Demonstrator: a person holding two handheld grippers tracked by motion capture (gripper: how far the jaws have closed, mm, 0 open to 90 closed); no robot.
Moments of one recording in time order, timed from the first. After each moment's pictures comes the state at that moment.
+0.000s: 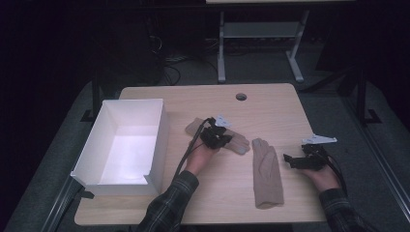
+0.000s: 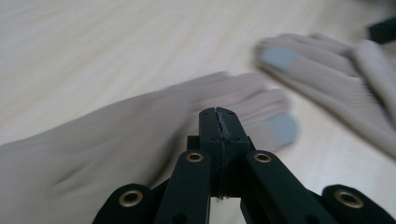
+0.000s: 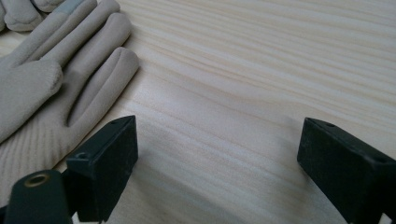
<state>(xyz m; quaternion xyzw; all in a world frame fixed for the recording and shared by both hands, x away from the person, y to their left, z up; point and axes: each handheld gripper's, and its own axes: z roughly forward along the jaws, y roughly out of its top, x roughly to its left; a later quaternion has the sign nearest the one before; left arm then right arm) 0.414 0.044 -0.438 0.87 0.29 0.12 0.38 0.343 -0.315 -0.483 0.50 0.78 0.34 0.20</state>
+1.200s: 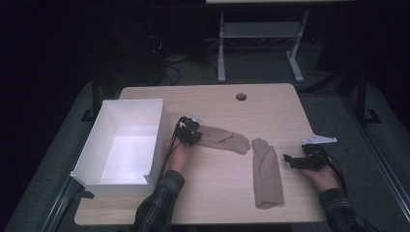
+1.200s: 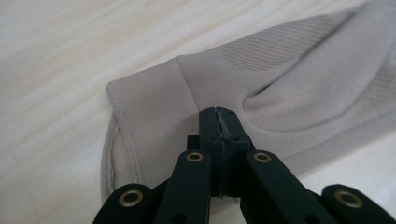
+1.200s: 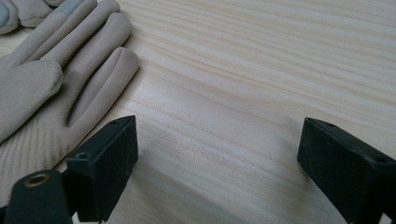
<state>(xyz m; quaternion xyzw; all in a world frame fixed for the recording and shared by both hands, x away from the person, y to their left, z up) 0.425 0.105 -0.459 0.84 0.42 0.17 0.29 0.343 -0.315 -0.483 0.50 0.78 0.34 0.20</state>
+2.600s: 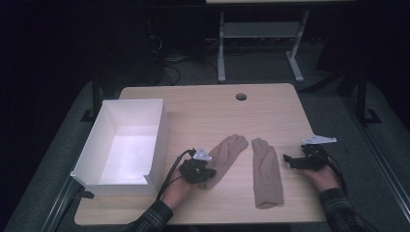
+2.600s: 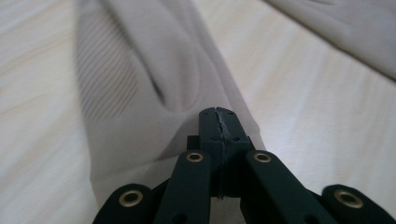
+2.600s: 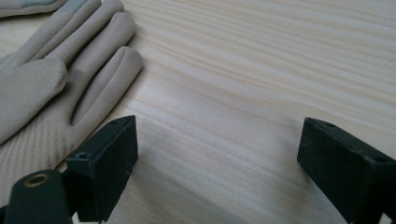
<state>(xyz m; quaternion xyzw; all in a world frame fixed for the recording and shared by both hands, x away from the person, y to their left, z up) 0.309 0.087 -0.461 0.89 0.27 0.03 0.36 0.343 -0.314 -0.483 0.50 0.78 0.34 0.20</state>
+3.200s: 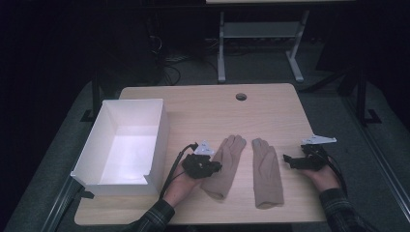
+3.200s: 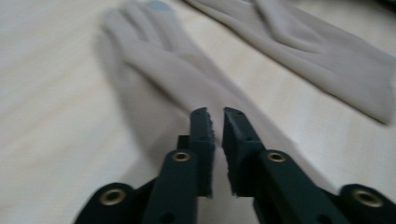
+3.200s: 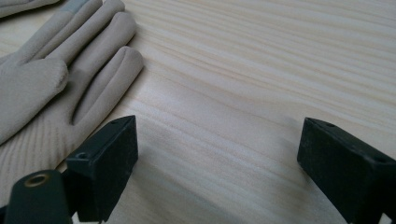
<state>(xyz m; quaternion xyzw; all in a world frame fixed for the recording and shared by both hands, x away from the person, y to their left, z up) 0.327 0.088 -0.442 0.87 0.28 0.06 0.40 0.343 -0.314 -0.483 0.49 0.78 0.34 0.20</state>
